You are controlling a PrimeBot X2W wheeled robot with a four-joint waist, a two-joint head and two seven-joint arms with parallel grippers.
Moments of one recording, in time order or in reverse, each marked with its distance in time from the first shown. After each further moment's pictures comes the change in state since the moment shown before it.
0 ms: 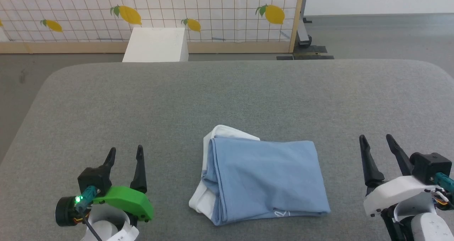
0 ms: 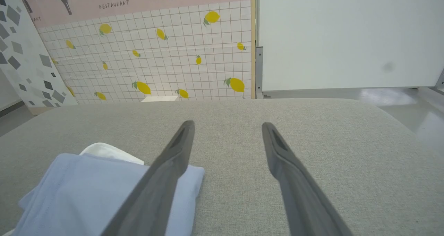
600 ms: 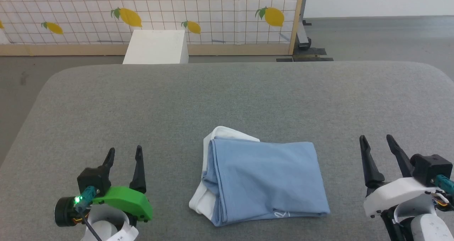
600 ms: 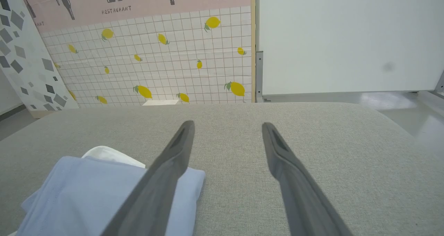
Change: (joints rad) left arm -0.001 -0.004 0.013 0.005 0.012 -0.007 0.000; right arm 0.005 -0.001 0.003 0.001 0.003 0.000 -0.018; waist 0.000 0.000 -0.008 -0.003
